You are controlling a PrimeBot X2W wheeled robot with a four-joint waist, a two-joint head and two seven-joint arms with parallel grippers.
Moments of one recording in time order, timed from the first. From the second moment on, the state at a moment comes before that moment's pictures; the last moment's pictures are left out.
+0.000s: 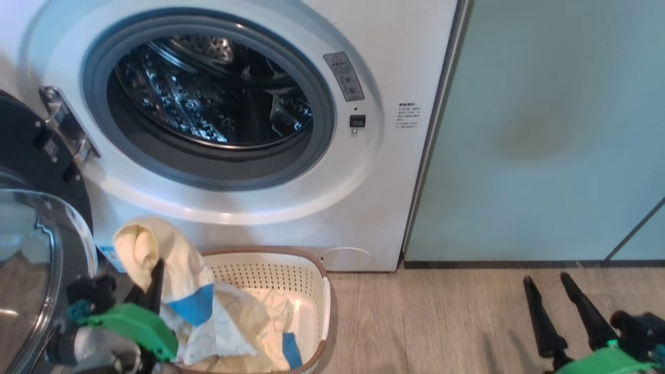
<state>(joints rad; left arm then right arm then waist) -0.13 0.24 -0.04 0.52 -0.43 -0.13 -0.25 0.03 -0.18 0.20 0.20 0.37 0.13 -0.25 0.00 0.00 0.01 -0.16</state>
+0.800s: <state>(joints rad) -0.02 0.24 -0.04 0.26 -0.39 -0.10 -0.22 0.08 -0.18 0.19 0.20 0.37 0.13 -0.25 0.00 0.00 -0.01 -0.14</state>
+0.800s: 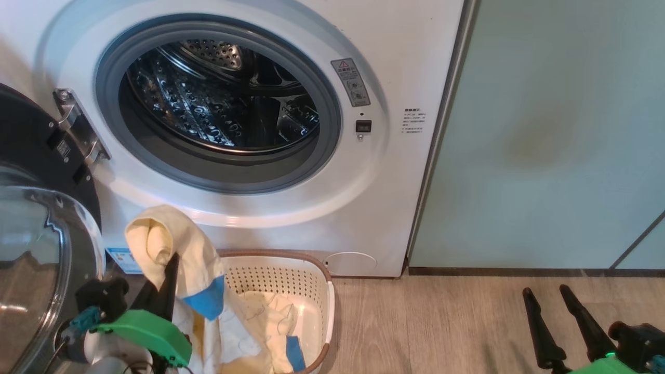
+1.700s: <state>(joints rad) -0.30 0.29 -0.09 0.32 -0.43 -0.10 0.03 0.02 -0.18 0.23 0.20 0.37 0.13 -0.25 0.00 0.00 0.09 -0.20</state>
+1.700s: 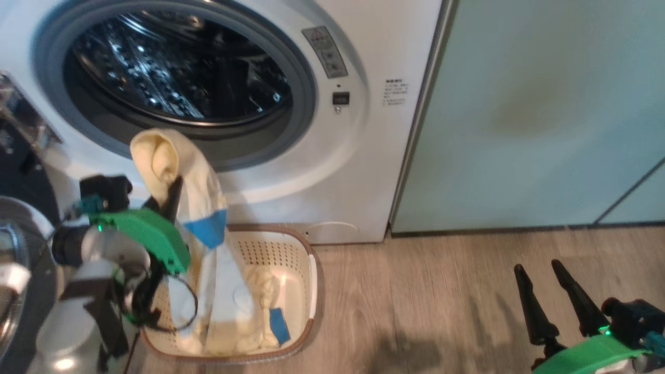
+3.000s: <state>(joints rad) -1.24 0.43 -0.16 0.96 -0.36 -0.11 -0.07 -0.30 -0.13 0.28 0.17 0.37 0.13 -0.25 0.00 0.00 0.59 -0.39</state>
